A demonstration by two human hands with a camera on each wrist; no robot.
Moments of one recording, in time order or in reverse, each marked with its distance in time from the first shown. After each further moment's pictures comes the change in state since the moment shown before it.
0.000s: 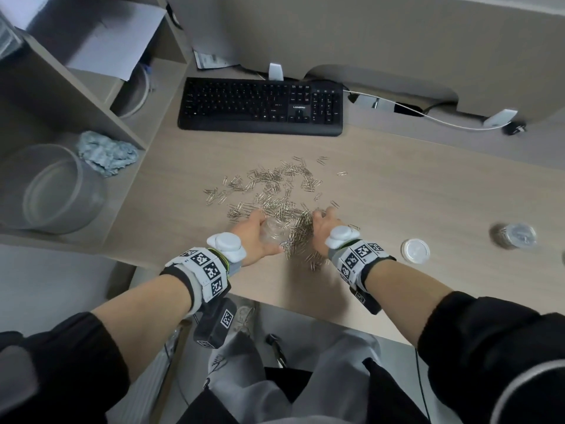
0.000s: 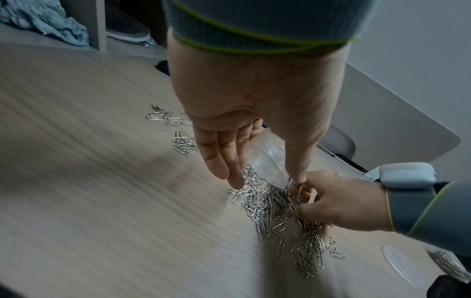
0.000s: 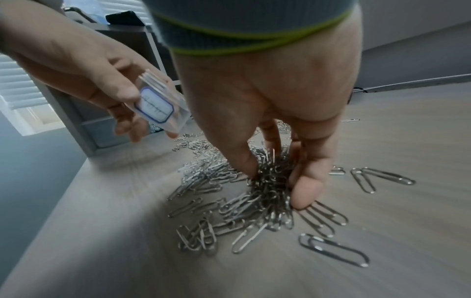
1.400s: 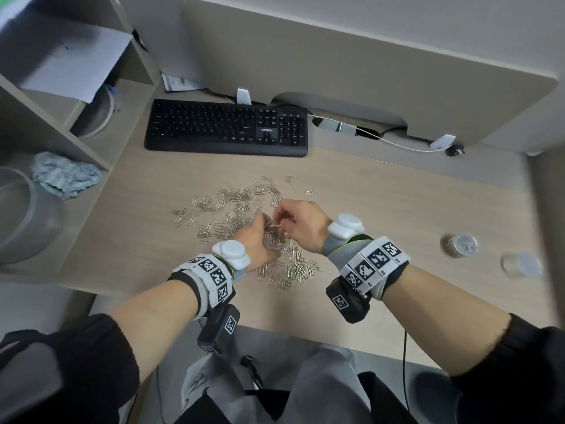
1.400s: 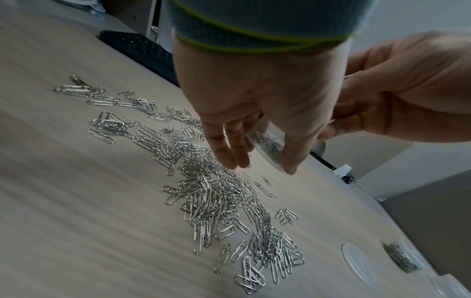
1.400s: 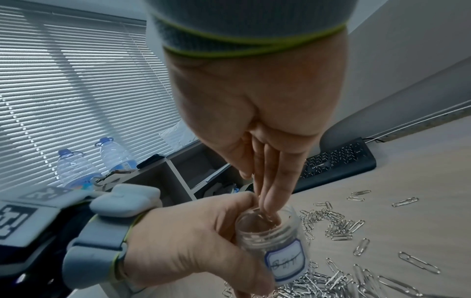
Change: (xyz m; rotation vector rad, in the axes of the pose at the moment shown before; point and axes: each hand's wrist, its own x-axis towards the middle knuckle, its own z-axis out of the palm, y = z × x) left_hand 0.017 0.066 0.004 -0.067 0.016 0.232; right_hand -0.049 0.031 -0.092 0.709 0.175 -0.404
